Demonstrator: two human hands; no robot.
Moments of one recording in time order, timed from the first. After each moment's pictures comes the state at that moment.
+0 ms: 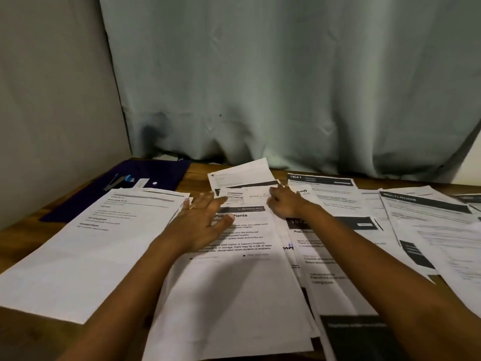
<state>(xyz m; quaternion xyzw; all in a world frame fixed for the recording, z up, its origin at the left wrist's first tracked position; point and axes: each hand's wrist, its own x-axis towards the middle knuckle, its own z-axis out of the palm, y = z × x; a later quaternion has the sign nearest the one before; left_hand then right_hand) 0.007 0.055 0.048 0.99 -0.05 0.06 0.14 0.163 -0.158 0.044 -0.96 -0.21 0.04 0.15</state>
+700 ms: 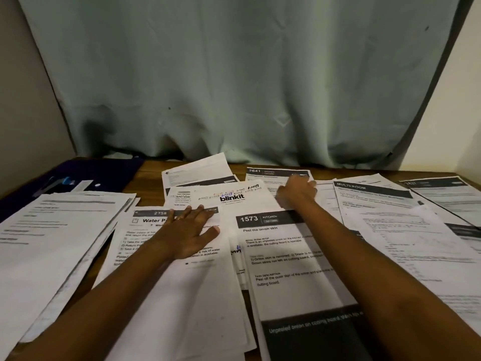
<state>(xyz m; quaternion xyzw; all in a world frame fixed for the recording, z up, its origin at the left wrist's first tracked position) 0.059 -0.012 0.013 1.00 -0.06 -0.02 0.07 0.200 -0.261 0.042 -0.98 0.08 -0.11 0.15</state>
